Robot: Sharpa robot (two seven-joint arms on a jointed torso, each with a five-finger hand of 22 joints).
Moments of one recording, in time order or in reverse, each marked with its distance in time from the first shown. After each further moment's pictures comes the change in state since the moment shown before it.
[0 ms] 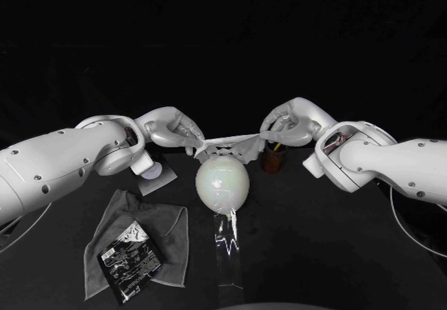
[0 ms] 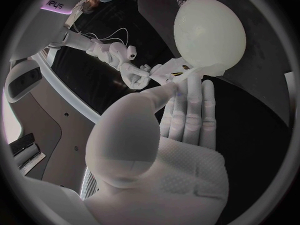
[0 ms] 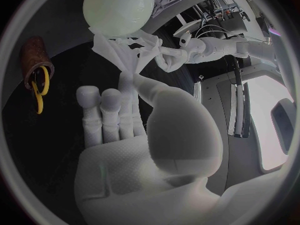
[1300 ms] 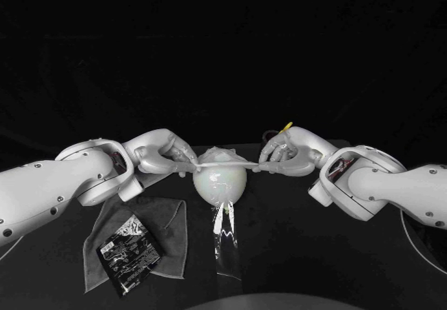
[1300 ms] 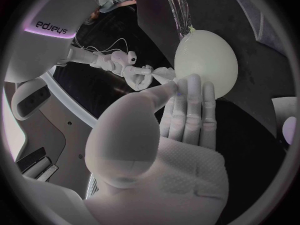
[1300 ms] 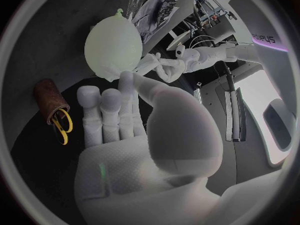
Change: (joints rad) left arm -0.082 -0.178 -0.019 0.268 -0.127 -0.102 -0.011; left_hand 0.001 -0.007 0.003 -0.009 0.003 0.015 -0.003 -0.007 0.000 0.009 -0.001 0.000 0.003 -0.029 -0.004 0.019 0.016 -0.007 -0.040 0.008 0.027 0.024; right arm -0.110 -0.098 -0.025 0.140 -0.045 0.072 0.008; right_hand 0.001 0.001 0.003 0.003 -0.004 0.003 0.001 0.001 0.002 0.002 -0.002 -0.001 0.003 0.000 0.000 0.000 -0.002 0.008 0.000 0.000 0.000 0.000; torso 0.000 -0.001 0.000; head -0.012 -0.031
